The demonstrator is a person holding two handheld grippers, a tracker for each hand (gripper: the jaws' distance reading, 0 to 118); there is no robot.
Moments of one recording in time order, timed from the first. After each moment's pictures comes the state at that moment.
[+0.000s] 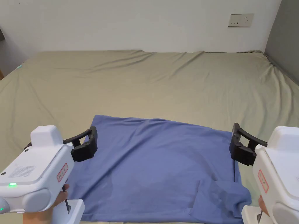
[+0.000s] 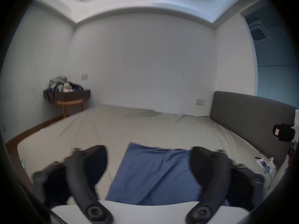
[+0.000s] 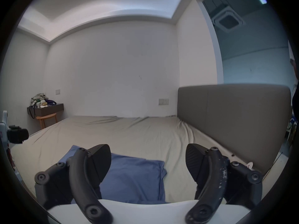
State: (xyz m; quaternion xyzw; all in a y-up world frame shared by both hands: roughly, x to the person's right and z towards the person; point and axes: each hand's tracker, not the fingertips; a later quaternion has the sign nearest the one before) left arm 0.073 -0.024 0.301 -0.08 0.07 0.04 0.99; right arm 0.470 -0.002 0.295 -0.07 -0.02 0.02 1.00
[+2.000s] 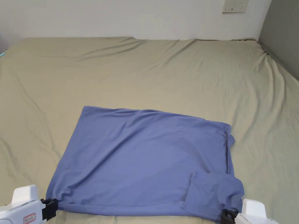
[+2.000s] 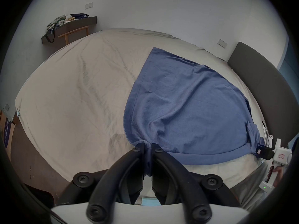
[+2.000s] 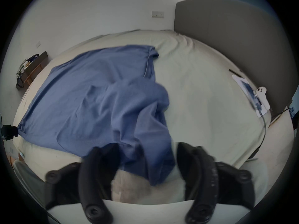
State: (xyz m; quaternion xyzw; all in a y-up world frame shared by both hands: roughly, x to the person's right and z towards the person) left arm -0.010 -0.168 0.311 -0.43 0.07 0.12 0.89; right arm 0.517 -0.219 0.283 -0.47 -0.03 -0.01 0.88
